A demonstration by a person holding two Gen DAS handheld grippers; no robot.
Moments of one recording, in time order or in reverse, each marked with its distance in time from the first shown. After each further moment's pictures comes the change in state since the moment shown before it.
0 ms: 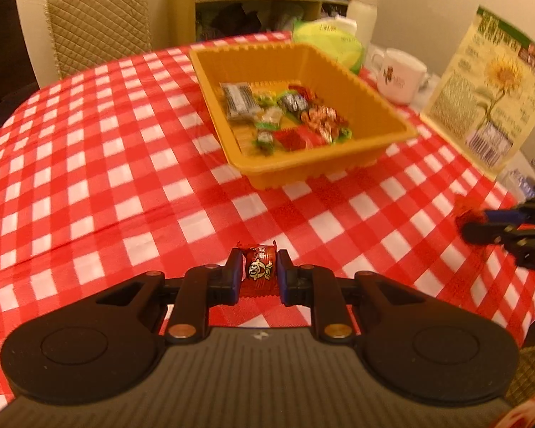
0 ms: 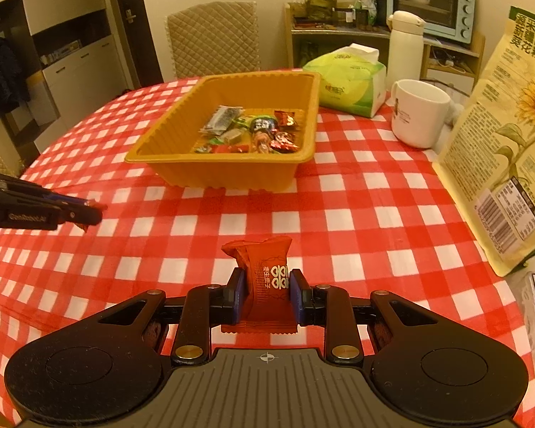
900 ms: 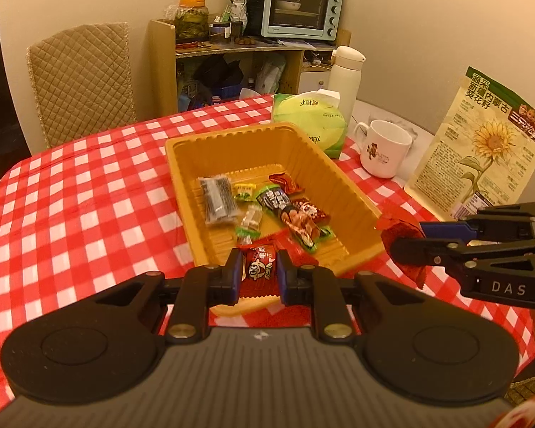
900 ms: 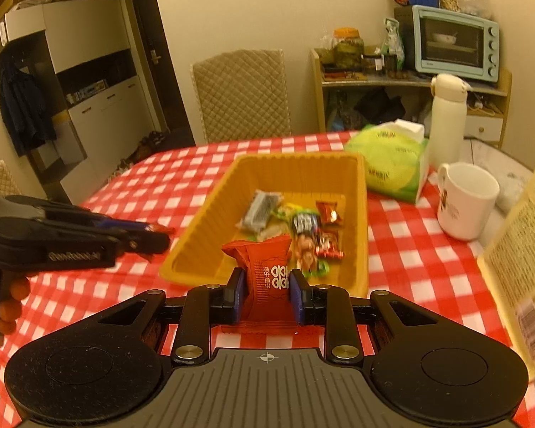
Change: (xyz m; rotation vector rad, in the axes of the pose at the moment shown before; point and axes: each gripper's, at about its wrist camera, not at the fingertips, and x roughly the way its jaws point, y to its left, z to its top) left arm 0.007 -0.014 0.084 0.043 -0.128 -0.046; right arm 0.020 0.020 0.094 -0.006 -0.143 0.098
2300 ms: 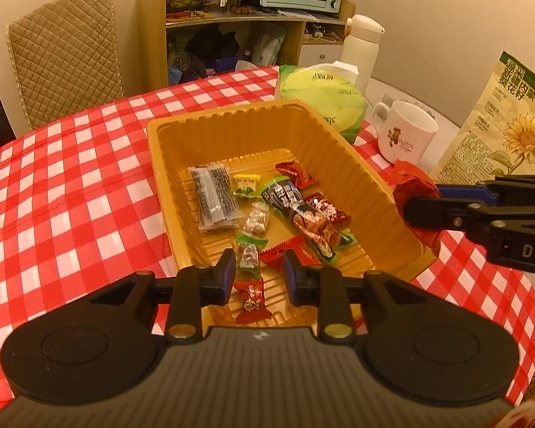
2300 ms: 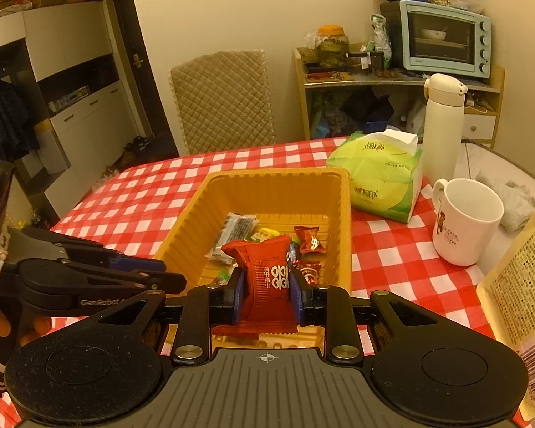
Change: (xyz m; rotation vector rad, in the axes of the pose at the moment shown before) left arm 0.070 0.015 0.021 -0.007 0.094 -0.024; right arm 0.040 -0.025 0.030 0.036 0.001 -0.038
